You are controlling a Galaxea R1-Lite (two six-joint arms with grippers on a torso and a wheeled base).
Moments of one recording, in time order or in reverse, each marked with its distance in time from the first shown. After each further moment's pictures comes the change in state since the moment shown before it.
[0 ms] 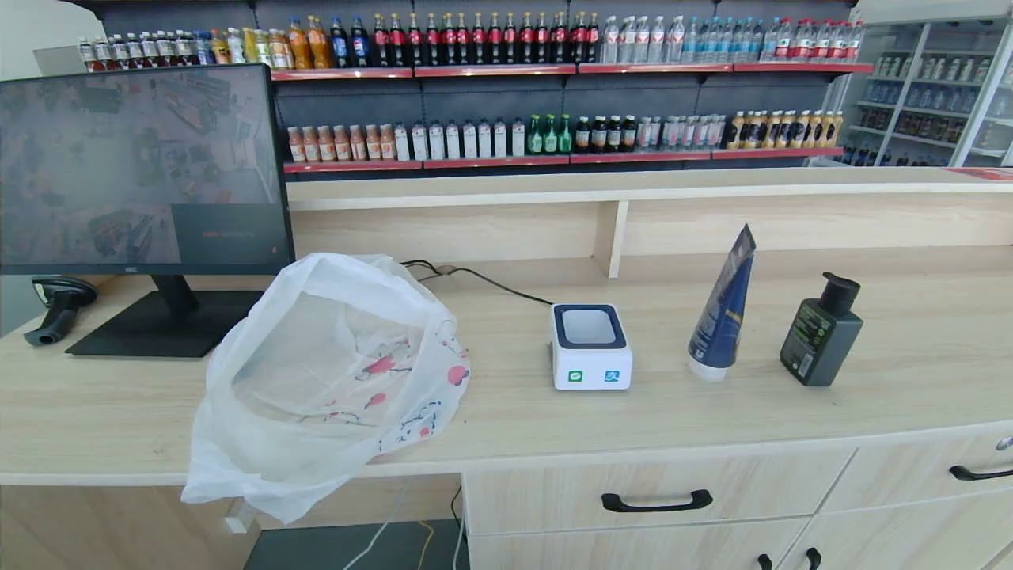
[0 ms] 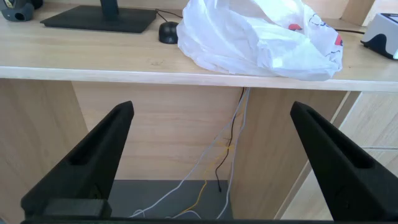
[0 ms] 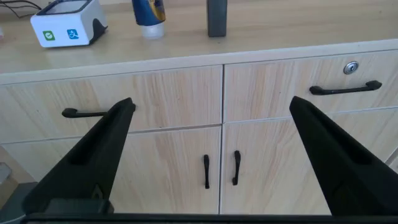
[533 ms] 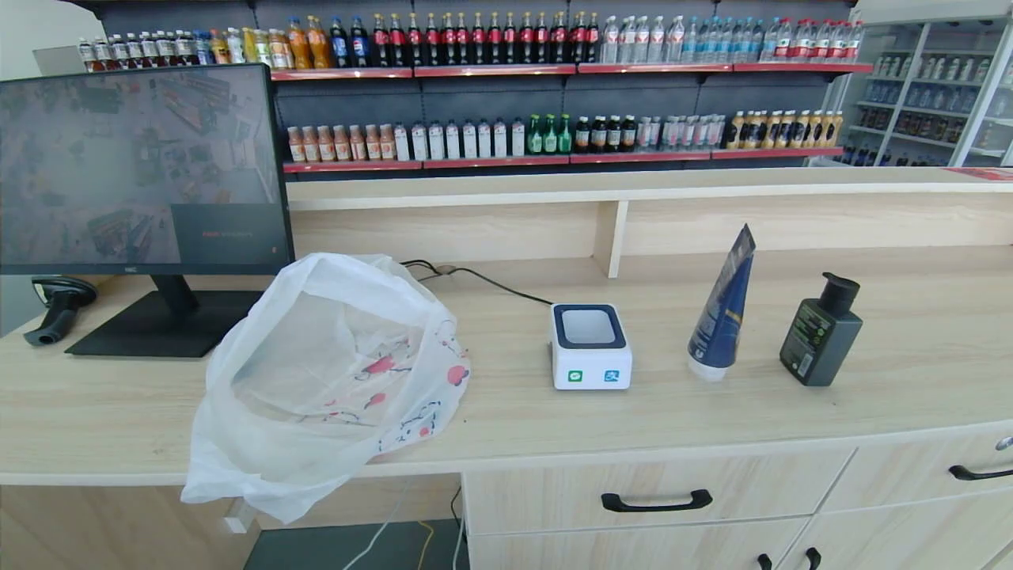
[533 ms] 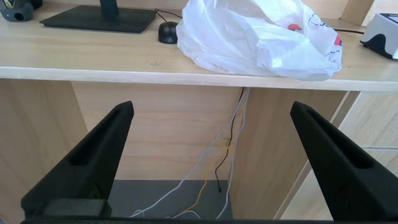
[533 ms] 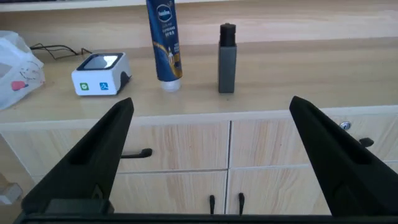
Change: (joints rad) left arm 0.000 0.000 0.000 0.000 -0.001 0.000; right arm 0.003 0.178 -0.214 -0.091 0.054 -0.016
